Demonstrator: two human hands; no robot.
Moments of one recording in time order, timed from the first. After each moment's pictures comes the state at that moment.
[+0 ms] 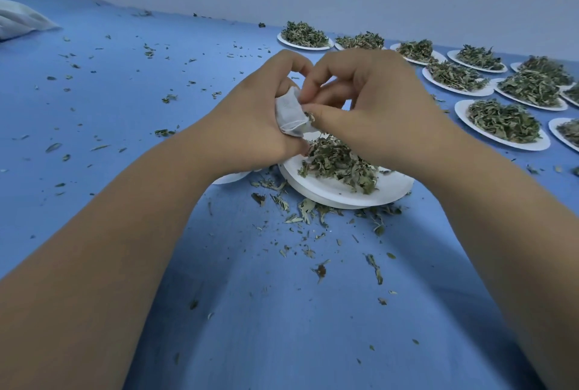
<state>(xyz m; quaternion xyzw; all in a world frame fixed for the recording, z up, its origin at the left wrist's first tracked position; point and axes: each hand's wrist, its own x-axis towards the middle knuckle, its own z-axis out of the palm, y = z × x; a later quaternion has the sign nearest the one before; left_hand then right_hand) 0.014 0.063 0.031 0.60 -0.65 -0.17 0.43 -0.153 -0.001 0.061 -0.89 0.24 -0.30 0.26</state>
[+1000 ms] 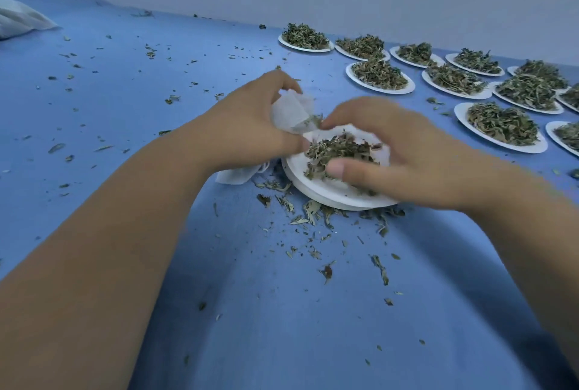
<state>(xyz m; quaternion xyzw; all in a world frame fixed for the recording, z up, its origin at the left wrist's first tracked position) 0.032 0.059 0.028 0.68 -0.62 -0.17 0.36 -0.195 -0.011 0.046 -0.95 0.24 -0.14 0.15</state>
